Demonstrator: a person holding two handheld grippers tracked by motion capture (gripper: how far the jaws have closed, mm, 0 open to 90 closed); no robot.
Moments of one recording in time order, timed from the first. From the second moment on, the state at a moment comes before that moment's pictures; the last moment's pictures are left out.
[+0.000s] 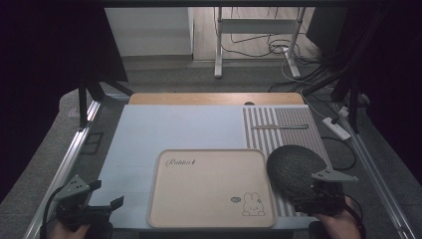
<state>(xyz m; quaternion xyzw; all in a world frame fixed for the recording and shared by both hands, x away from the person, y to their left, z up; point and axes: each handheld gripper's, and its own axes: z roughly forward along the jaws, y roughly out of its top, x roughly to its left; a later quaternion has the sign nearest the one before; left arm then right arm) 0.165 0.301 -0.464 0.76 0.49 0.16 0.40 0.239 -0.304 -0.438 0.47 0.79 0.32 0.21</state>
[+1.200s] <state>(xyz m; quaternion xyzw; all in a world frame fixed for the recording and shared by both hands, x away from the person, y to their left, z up) 0.166 0.303 -0.465 0.75 0.50 0.15 0.40 0.282 -0.301 -0.443 0.44 0.81 0.34 0.18</state>
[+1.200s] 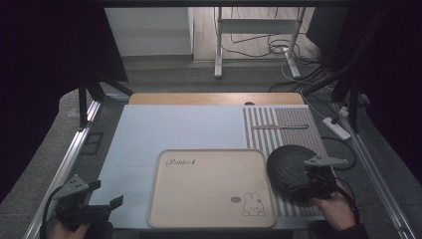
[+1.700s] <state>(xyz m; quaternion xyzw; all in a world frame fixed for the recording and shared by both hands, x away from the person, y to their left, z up) 0.167 0.304 -0.465 0.75 0.51 0.15 0.40 0.304 -0.294 -0.445 0.44 0.81 0.34 0.18</state>
